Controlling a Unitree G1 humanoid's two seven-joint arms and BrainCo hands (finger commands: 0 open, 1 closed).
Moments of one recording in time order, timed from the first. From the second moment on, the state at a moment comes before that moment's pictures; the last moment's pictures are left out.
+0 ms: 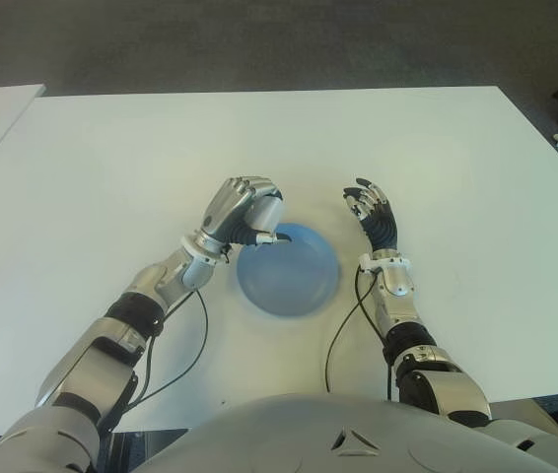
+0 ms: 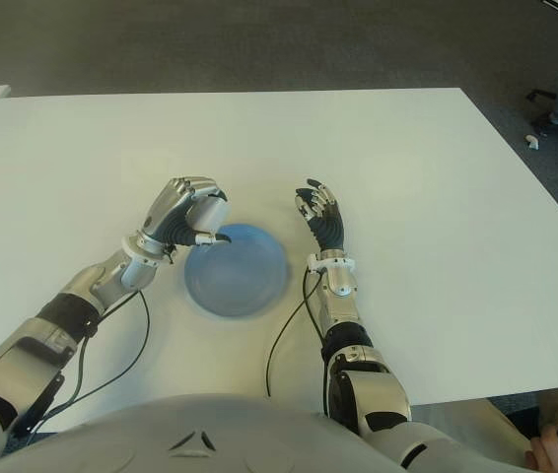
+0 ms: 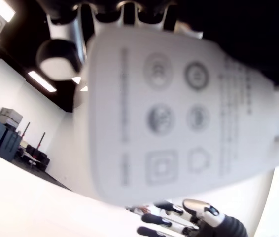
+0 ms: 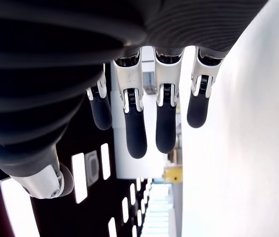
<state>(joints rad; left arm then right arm) -0.33 0.46 -0.48 0.58 0.70 -0.80 0.69 -0.28 0.02 -0.14 0.88 0.00 -0.67 0.03</state>
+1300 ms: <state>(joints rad) -0.24 0.51 -0.46 0.39 0.77 -0.74 0.40 -0.28 0.02 -0.14 0.89 0.00 -0.67 0.03</state>
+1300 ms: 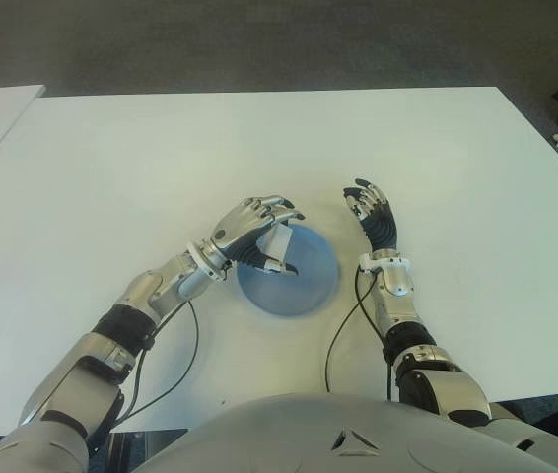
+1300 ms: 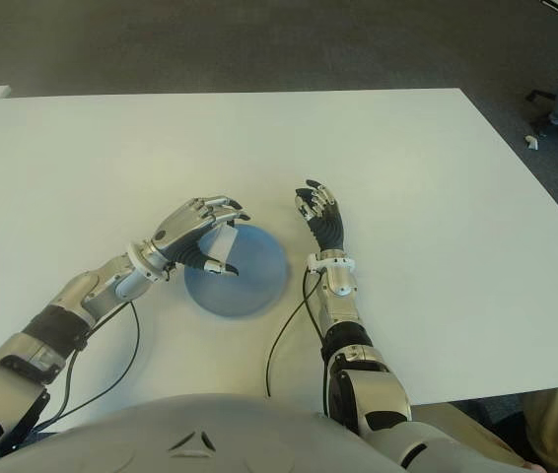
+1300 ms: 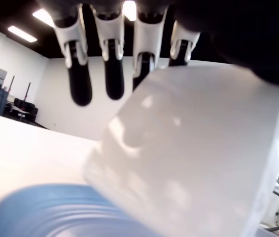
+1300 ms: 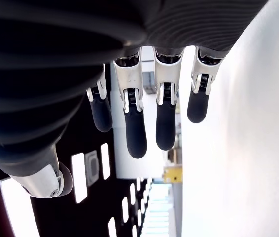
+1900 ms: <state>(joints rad) -0.22 0.51 -0.41 0.36 0.81 -0.70 0.44 -0.28 0.02 -0.14 0.89 0.00 -0.68 0.04</state>
